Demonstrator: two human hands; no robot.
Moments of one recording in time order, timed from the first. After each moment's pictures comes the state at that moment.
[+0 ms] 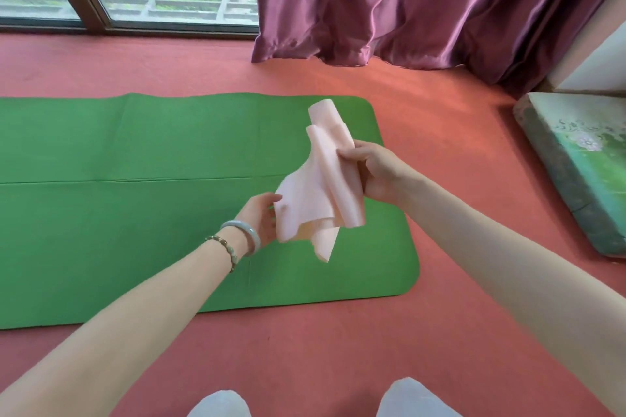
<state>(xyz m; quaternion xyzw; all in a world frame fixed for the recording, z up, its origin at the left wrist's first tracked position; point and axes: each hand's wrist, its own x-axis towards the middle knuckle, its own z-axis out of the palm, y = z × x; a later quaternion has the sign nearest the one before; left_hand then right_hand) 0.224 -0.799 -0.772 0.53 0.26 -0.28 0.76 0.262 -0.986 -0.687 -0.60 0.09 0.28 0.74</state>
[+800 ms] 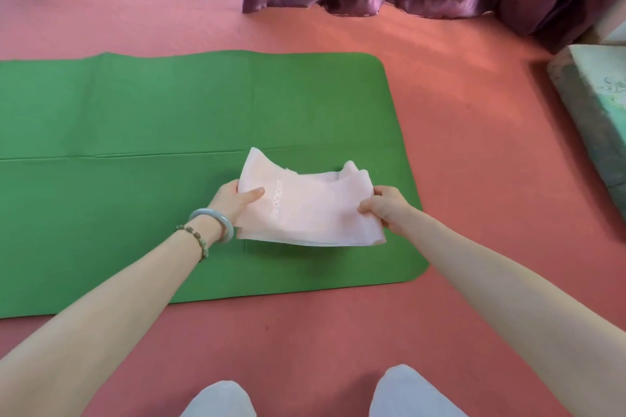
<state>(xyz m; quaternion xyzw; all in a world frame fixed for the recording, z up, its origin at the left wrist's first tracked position) 0.245 -0.746 -0.839 0.75 0.25 -0.21 0.57 0.257 -1.025 -0.840 -0.77 0.27 0.30 0.51</state>
